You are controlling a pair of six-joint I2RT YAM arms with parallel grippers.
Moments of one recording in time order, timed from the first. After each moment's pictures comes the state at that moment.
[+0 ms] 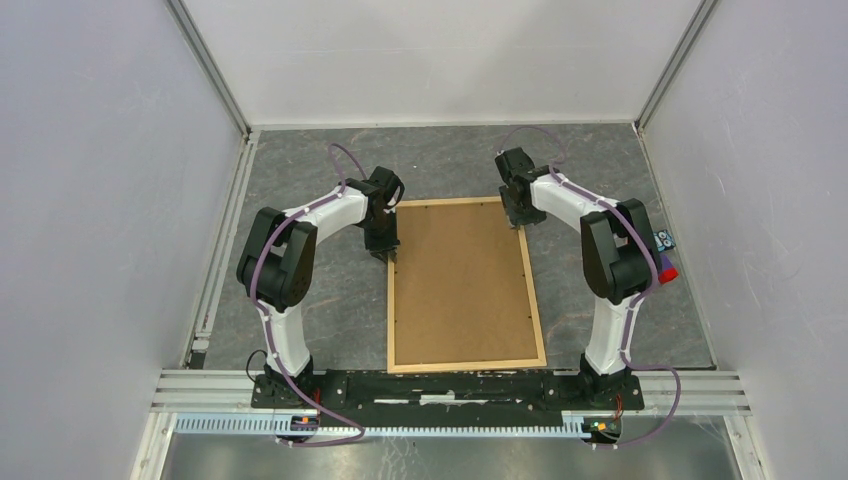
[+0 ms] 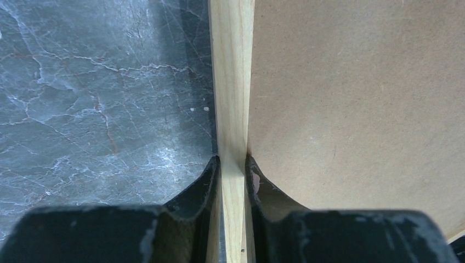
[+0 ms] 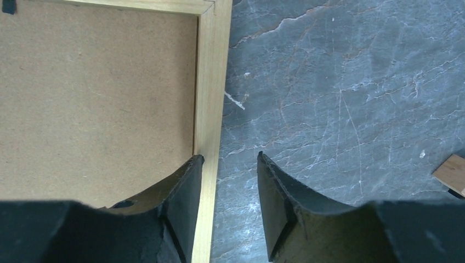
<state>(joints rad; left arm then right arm) -0.44 1.92 1.32 -0.77 0.08 -0.50 0.36 1.96 1.40 -0.63 0.33 0.12</state>
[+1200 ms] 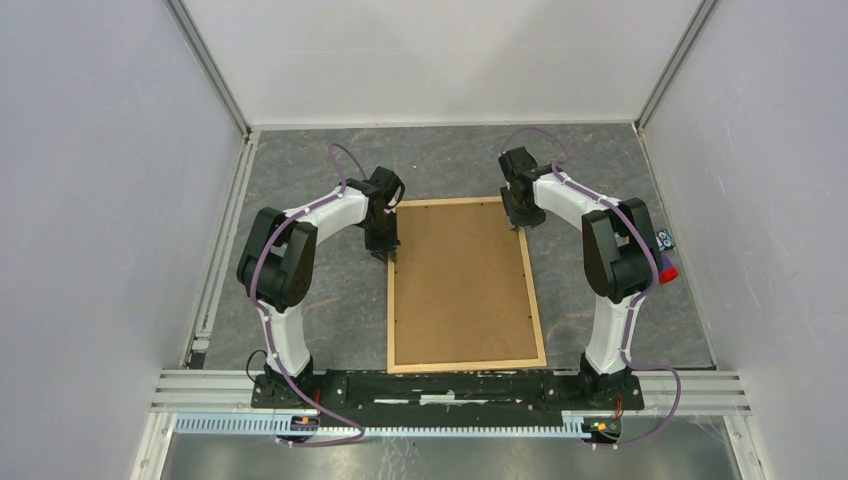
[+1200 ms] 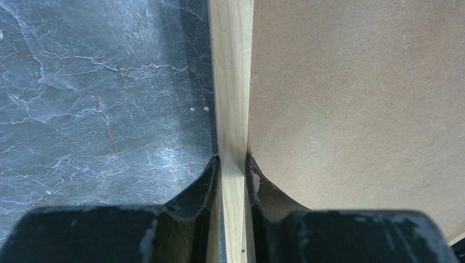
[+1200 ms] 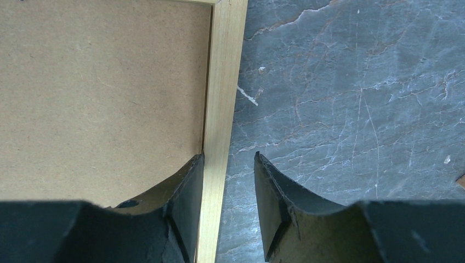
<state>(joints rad) -0.44 1.92 1.32 -0.77 0.07 -0.50 0.34 1.97 1.40 -0.65 0.26 0.11</state>
